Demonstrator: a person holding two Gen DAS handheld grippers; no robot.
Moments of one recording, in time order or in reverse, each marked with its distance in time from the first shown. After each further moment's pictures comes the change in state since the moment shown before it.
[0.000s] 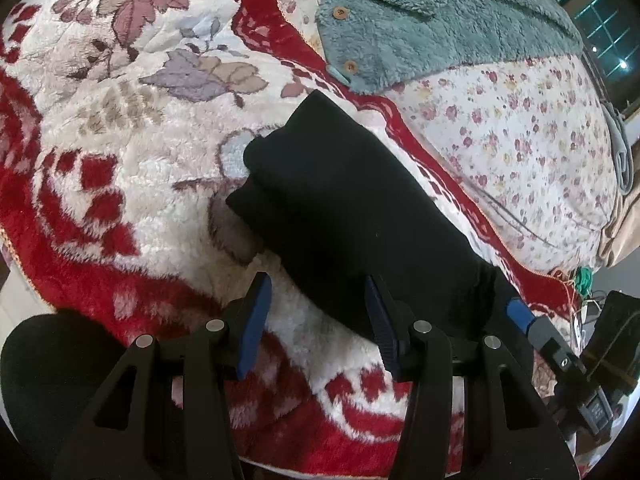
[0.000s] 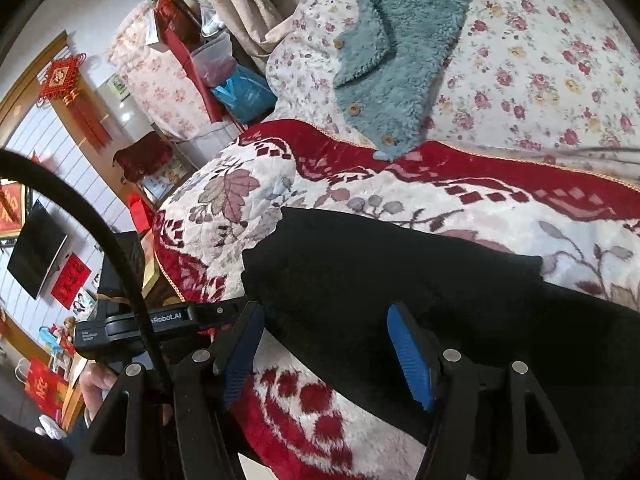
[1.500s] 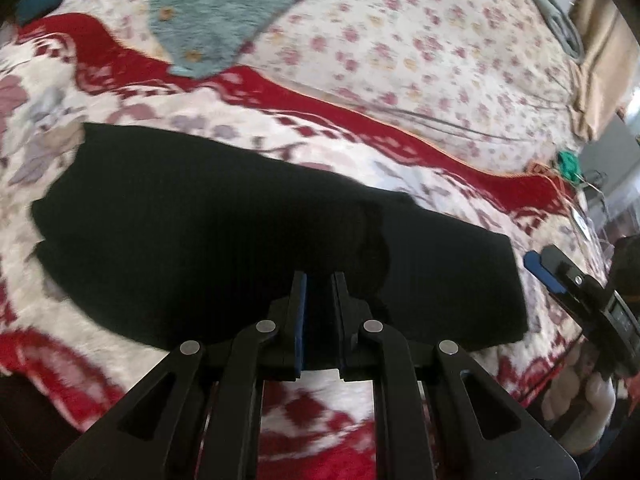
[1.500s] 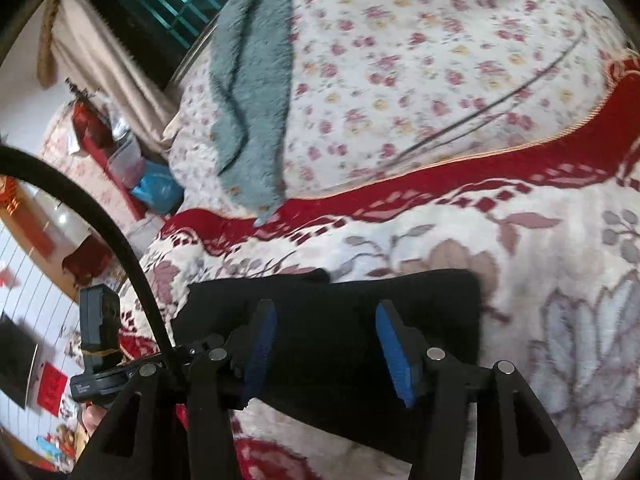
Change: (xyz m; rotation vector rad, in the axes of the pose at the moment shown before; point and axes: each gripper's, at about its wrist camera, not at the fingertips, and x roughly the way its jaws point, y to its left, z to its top) left arm 0.036 -0.129 -0.030 0.382 0.065 -0.029; right arm -0.133 -0.099 -0.034 0.278 -0.206 -0.196
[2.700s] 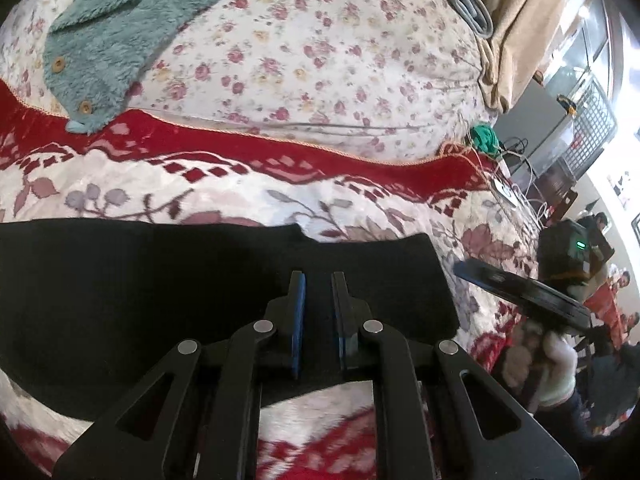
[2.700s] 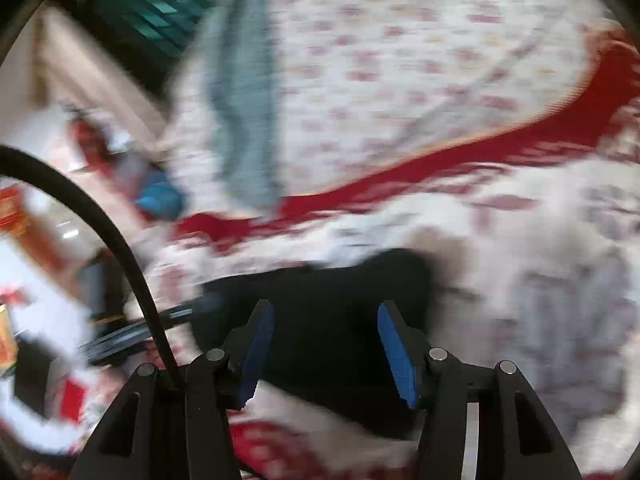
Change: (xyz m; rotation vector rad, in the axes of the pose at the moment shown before) left arm -0.004 -0.049 0.029 0.219 0.006 -0.312; right arm -0.024 -0.055 0.001 0.125 0.012 -0.086
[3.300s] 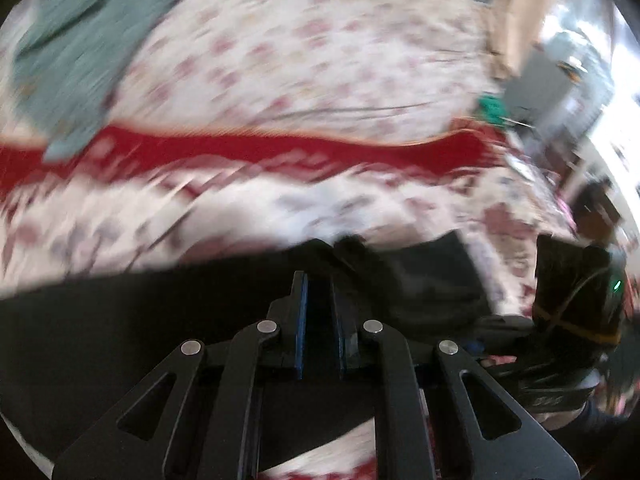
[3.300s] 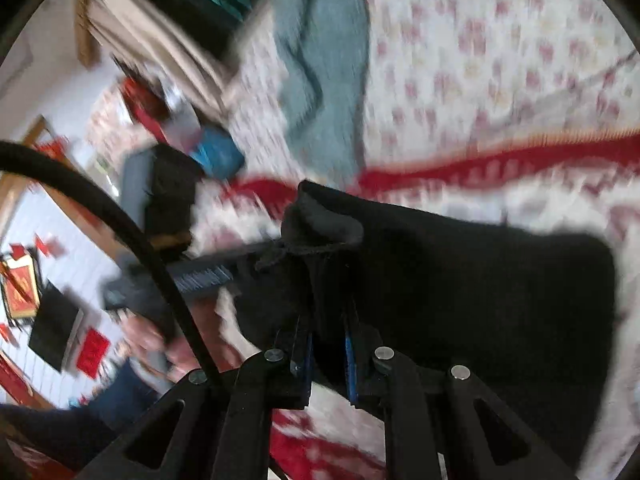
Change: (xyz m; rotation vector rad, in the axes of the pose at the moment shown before) left arm 0.041 0.035 0.029 0.055 0.085 0.051; right arm 0.092 0.094 -0.034 -0.171 0.176 0.243
